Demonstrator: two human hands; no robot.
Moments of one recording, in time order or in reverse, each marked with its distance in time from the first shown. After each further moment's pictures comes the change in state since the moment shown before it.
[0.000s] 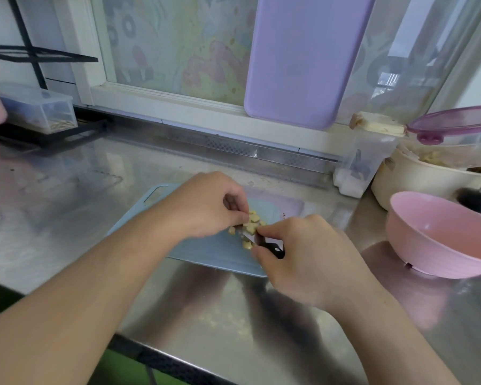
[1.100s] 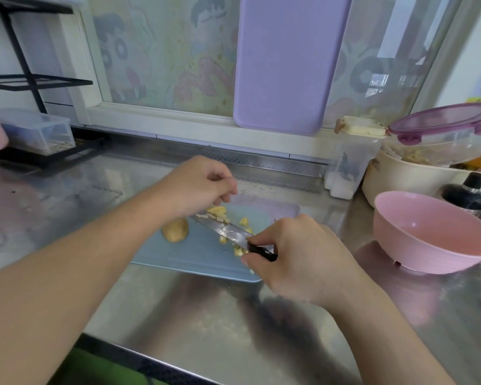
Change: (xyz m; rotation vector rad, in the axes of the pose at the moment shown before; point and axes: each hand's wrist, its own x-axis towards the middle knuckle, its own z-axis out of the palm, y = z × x) left_hand 0.026 0.010 -0.024 -0.214 0.074 -0.047; right_hand 0.000 0.009 -0.012 0.071 -0.010 -0.037
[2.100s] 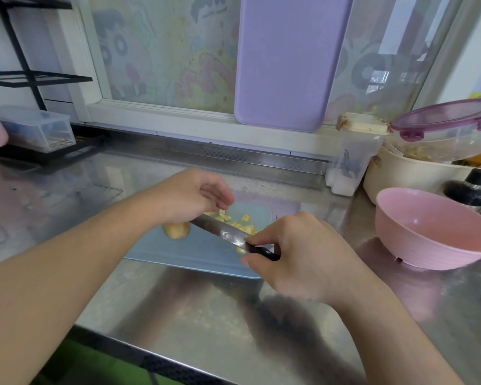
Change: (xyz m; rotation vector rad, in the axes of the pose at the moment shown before) left_hand -0.010 -0.023 -0.003 -0.084 -0.158 -0.054; right_hand -0.003 -0.001 -0.004 0.084 -0.041 -0.047
